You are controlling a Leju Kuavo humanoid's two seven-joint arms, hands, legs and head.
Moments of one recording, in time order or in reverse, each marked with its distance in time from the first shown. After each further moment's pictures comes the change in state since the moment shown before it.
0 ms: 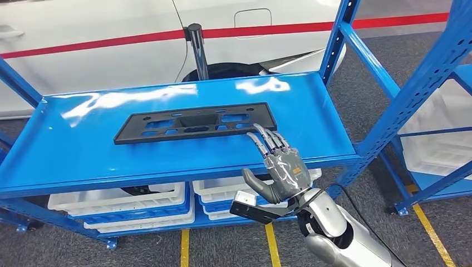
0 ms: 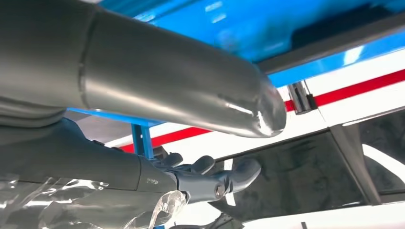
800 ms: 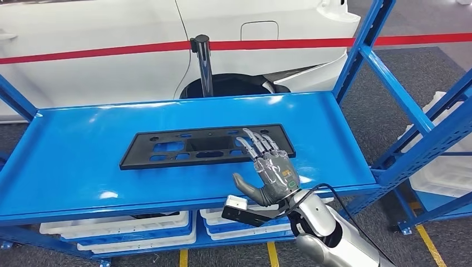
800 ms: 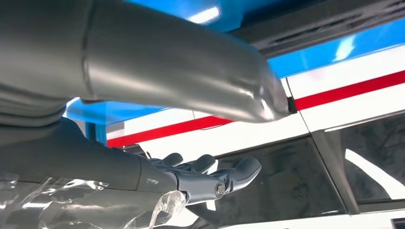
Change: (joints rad) left arm 0.005 0.001 0.000 0.000 -0.003 0.003 0.018; right arm 0.012 0.039 0.015 0.066 0.009 -0.030 -0.042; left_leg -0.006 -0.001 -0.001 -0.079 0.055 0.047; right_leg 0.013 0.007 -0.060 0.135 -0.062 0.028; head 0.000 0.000
